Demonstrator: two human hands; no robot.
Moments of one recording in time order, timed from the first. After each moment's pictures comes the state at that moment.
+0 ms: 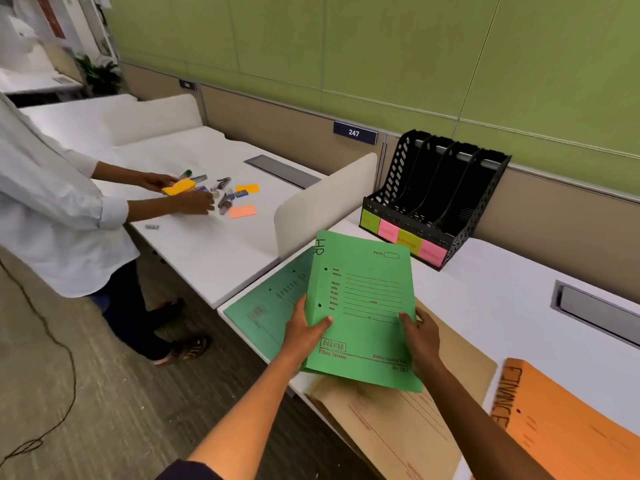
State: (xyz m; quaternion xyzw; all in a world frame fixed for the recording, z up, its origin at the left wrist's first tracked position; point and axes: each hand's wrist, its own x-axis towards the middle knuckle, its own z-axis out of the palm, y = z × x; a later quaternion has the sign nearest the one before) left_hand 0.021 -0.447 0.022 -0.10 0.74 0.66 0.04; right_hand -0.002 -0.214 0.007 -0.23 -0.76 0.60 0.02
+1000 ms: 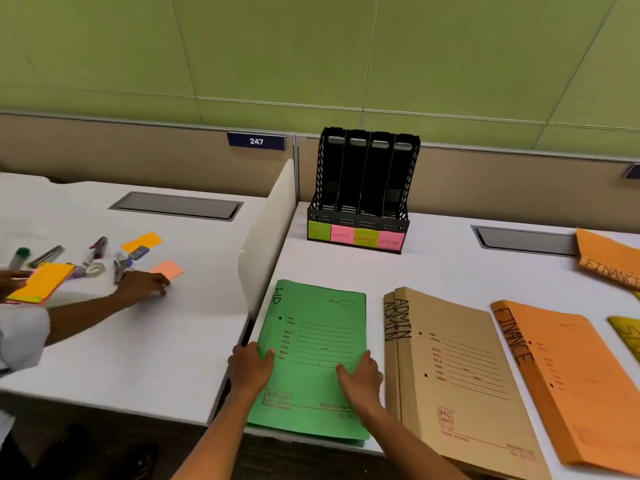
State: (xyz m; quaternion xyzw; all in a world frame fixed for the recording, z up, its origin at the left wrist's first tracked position) left_hand -0.179 -0.633 -0.073 0.02 0.95 0.29 0.10; right_hand -0.043 -0.448 -0.052 -0.42 -0.79 0.45 0.00
